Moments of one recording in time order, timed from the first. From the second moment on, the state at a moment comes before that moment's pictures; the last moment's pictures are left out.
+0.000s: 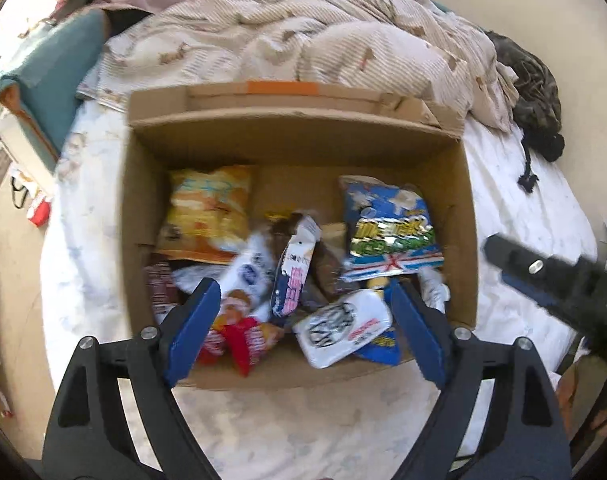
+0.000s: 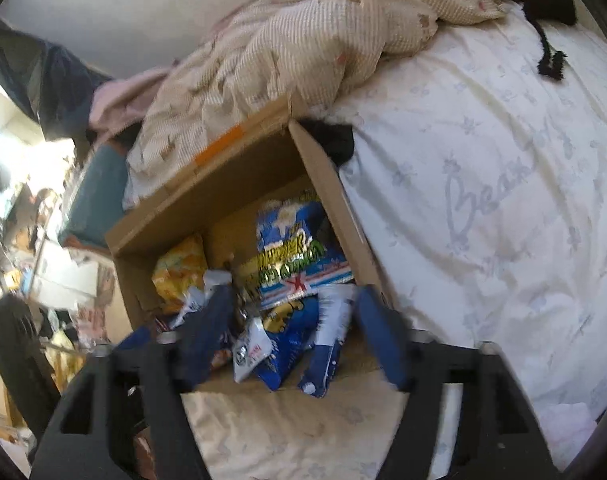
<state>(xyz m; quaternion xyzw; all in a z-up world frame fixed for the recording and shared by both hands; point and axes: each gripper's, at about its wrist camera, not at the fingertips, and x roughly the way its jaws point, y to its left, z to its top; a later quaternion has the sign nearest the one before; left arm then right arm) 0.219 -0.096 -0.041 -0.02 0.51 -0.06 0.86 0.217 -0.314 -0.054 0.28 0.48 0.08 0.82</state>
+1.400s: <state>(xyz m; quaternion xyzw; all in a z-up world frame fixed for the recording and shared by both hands) 0.070 -0.004 0.023 0.00 0.35 0.03 0.94 0.087 -0.230 -0.006 0.07 0.36 0.08 0.93</state>
